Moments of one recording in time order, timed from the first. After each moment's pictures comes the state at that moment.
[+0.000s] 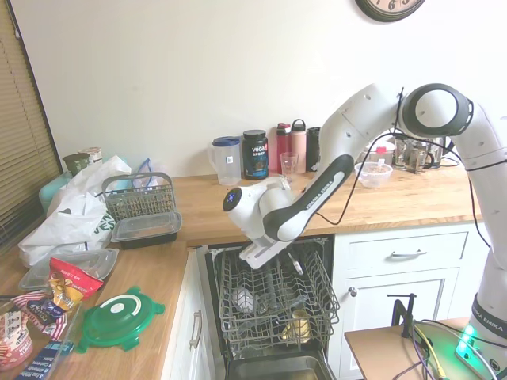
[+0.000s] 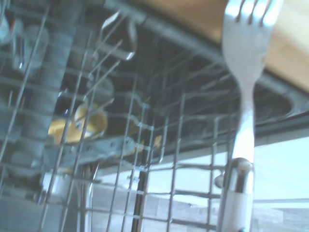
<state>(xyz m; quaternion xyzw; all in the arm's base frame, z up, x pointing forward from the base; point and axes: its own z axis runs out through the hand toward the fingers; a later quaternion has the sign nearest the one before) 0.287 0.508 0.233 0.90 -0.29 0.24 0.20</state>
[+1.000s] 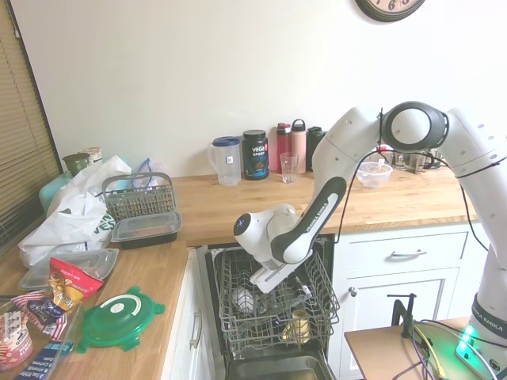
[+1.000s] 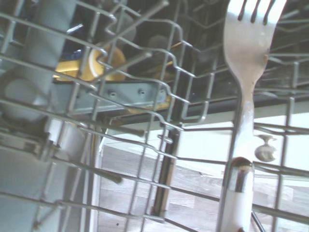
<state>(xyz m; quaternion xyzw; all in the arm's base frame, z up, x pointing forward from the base) 0.304 0.490 0.146 0.92 -0.27 0.18 0.23</state>
